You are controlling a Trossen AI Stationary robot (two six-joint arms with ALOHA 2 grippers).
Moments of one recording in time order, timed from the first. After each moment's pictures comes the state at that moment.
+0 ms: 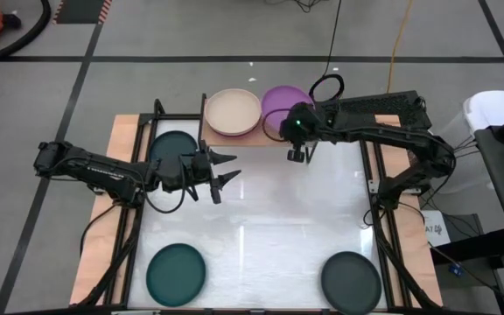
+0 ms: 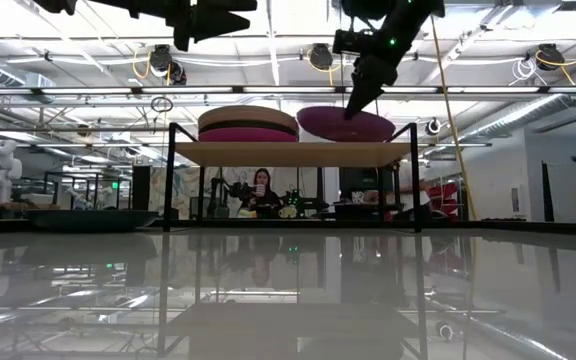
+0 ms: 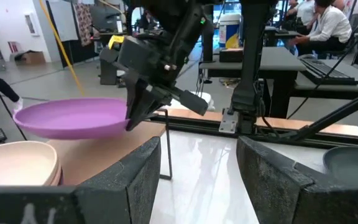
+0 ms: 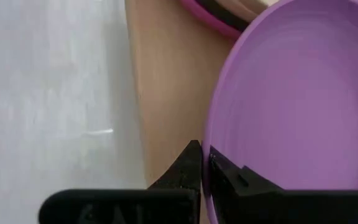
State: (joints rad) left arm -0.09 1.17 0.70 0.44 -0.37 0.02; right arm -0.37 1.49 1.29 -0.70 0.18 -0.36
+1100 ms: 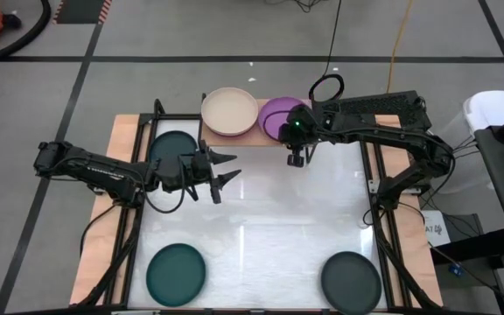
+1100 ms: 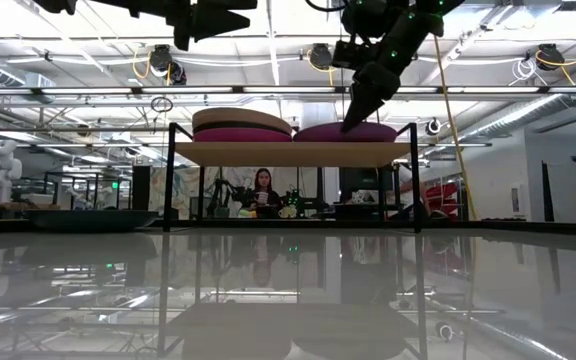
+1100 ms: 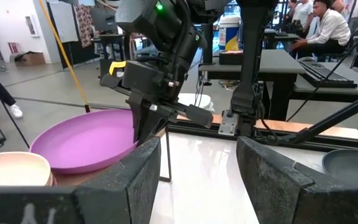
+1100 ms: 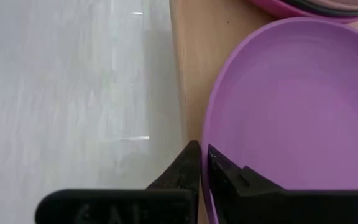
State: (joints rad) left arm -0.09 1.17 0.70 0.45 -0.37 0.02; right arm -0.40 1.50 1.21 -0.62 0.00 -0.35
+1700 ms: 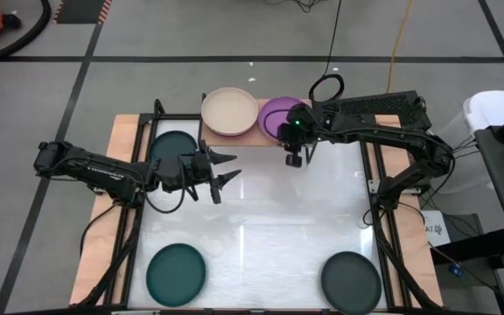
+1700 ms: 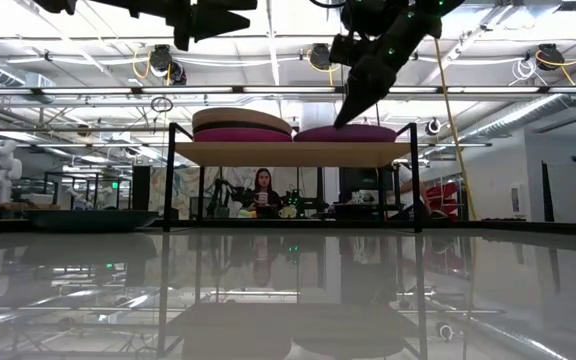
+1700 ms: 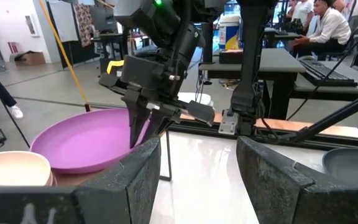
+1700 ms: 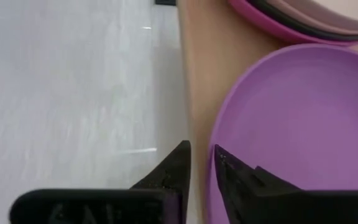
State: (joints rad) left arm -0.09 1.17 0.70 0.45 -0.37 0.02; right arm -0.40 1.50 1.21 -0.57 -0.06 -0.35
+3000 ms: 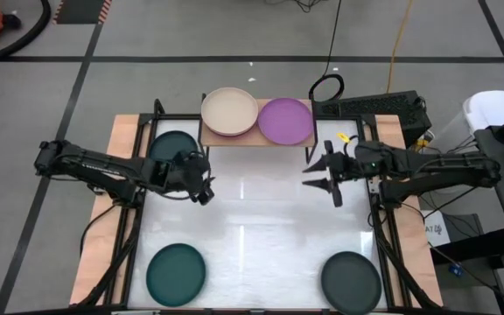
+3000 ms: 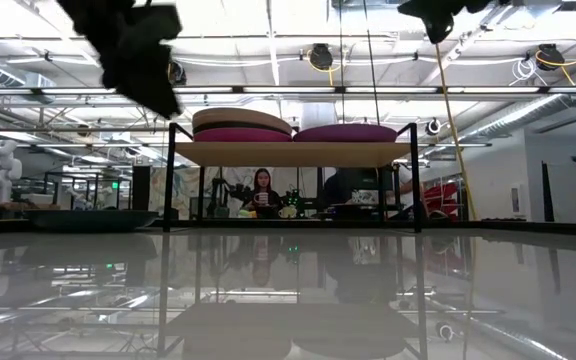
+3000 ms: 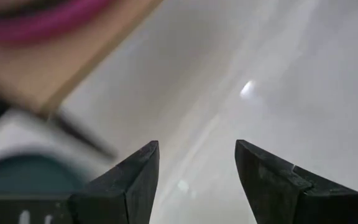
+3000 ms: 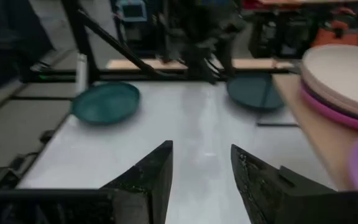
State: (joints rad) left arm -0.12 1.18 0.88 -0.66 -0.51 -0.54; right arm -0.01 0.83 0.75 -0.22 -0.08 0.03
